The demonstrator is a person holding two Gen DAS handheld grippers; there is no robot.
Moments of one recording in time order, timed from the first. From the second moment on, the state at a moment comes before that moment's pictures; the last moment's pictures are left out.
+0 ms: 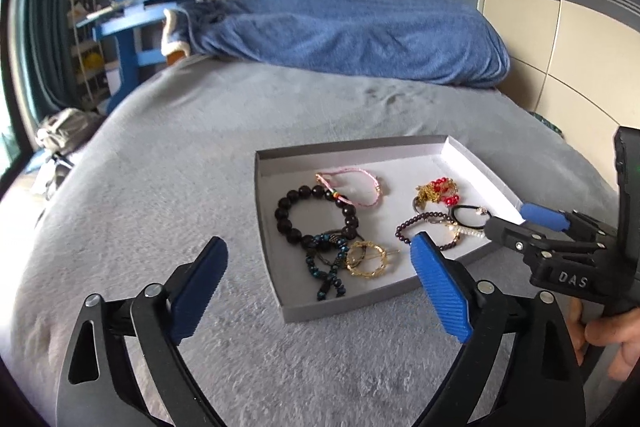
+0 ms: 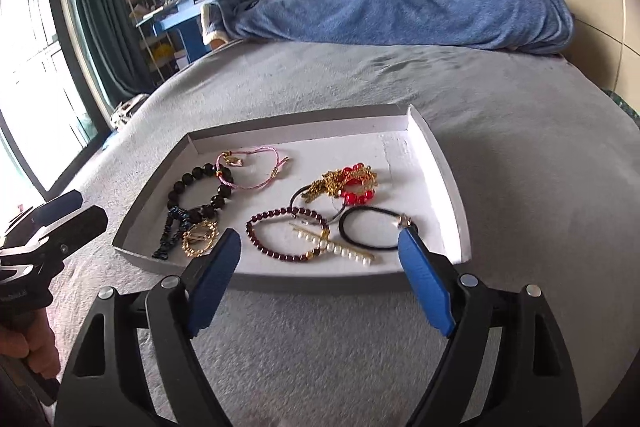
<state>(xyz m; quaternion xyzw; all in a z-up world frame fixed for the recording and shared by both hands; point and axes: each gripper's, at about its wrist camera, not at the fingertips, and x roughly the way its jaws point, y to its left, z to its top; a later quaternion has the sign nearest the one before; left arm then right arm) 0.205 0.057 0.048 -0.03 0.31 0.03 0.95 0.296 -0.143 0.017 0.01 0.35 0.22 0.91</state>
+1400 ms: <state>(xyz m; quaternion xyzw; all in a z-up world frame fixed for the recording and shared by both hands) 0.116 0.050 0.026 -0.05 0.21 0.10 0.97 0.177 -0.164 0.020 -0.02 0.21 0.21 0.95</state>
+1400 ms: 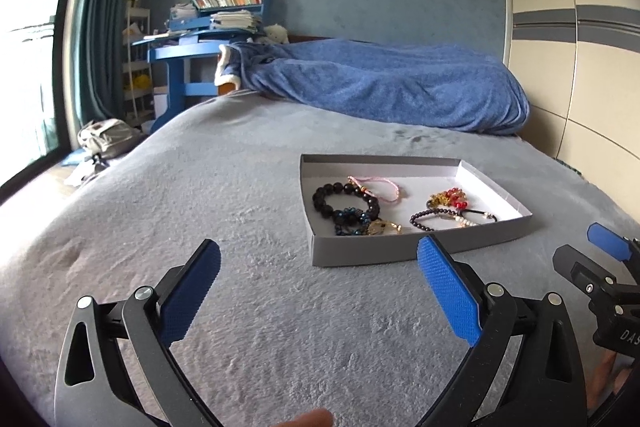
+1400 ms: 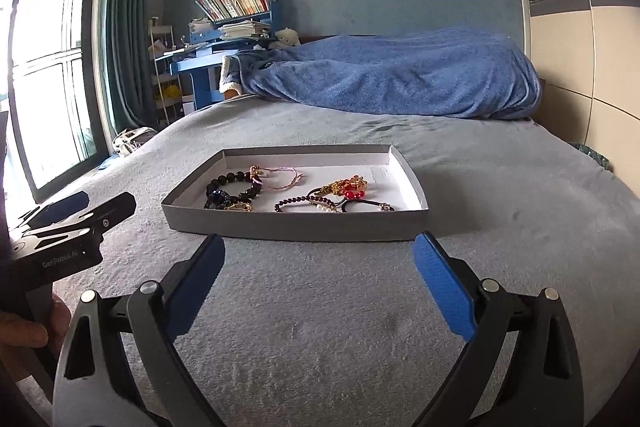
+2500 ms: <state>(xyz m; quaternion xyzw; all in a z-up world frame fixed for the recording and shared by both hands) 0.117 0.040 0.026 -0.03 0.21 0.10 0.97 0.173 -0.161 0.019 -0.03 0.21 0.22 0.95</state>
